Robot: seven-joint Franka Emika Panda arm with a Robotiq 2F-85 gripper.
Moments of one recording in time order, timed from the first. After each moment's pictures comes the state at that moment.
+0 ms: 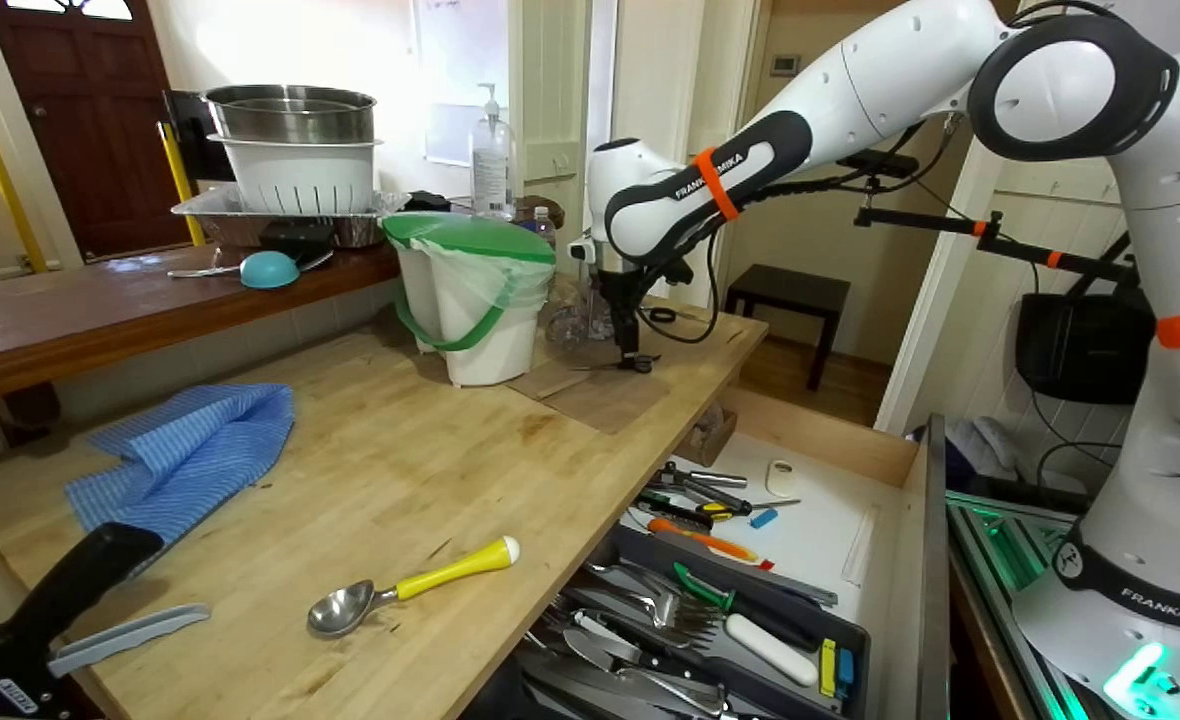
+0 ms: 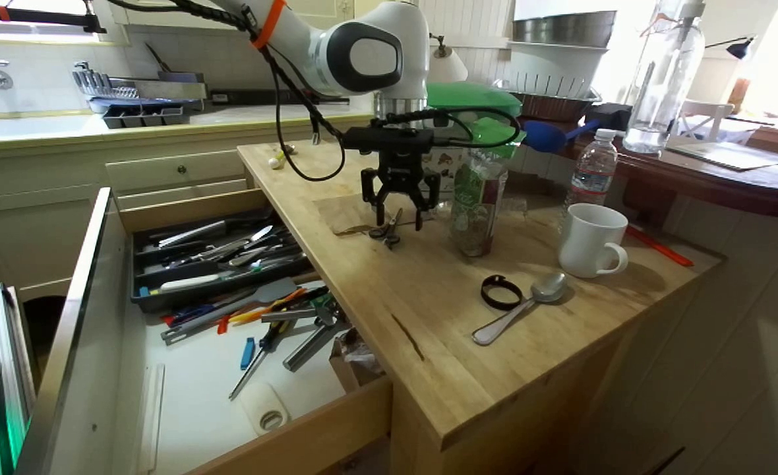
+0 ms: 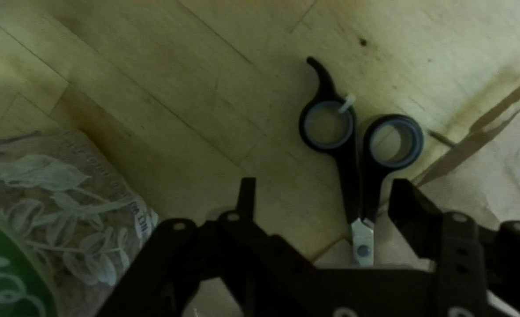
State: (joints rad) arm -0.26 0.53 -0.11 -1.65 -0.14 2.15 -0.69
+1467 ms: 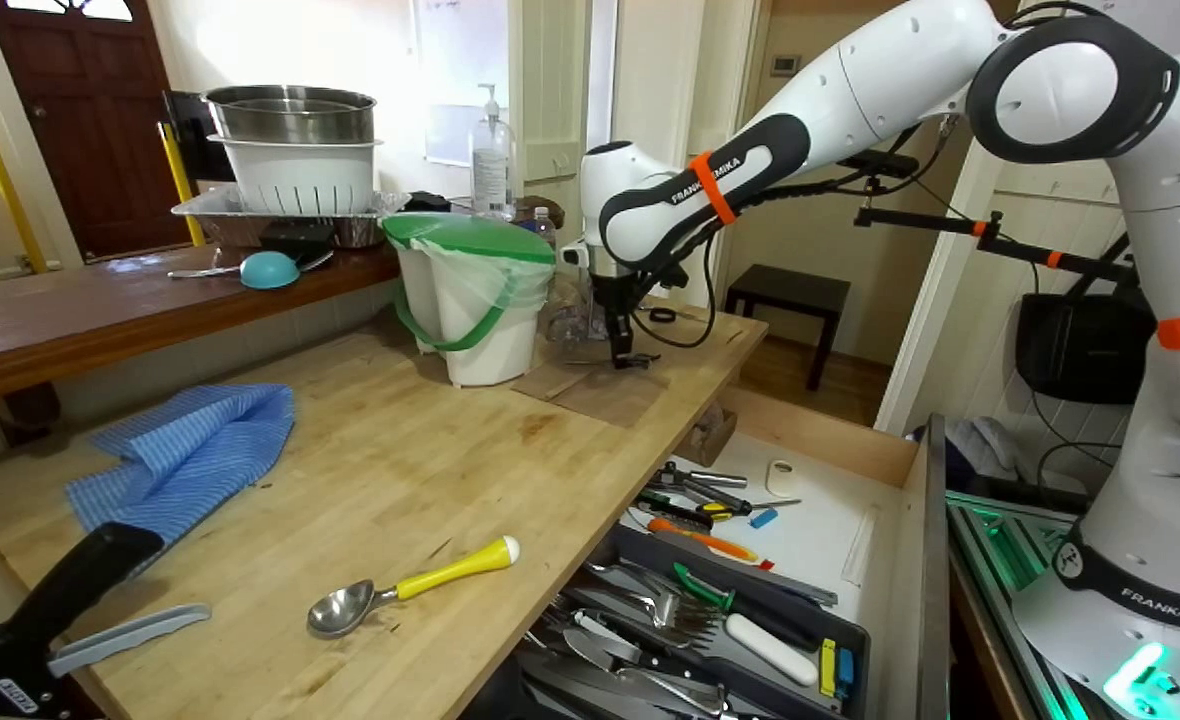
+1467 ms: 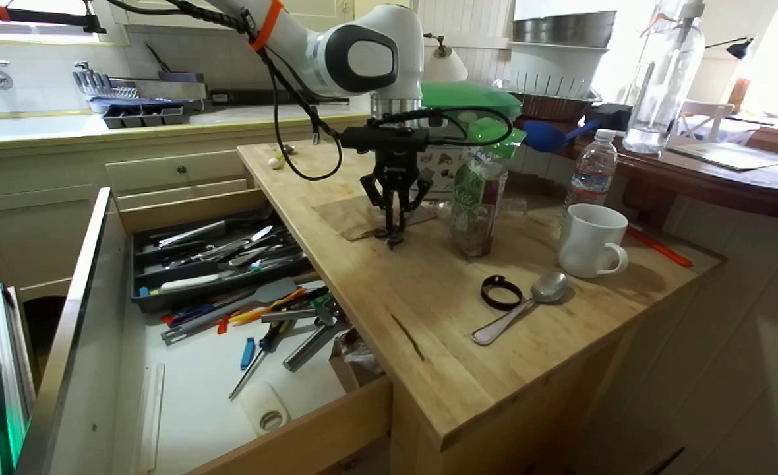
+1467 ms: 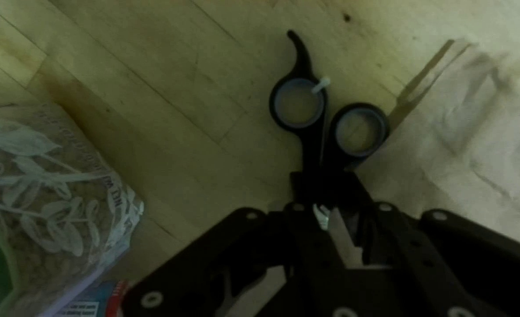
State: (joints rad) arm -0.24 0.53 -0.10 -1.65 -0.15 2.15 -0.68
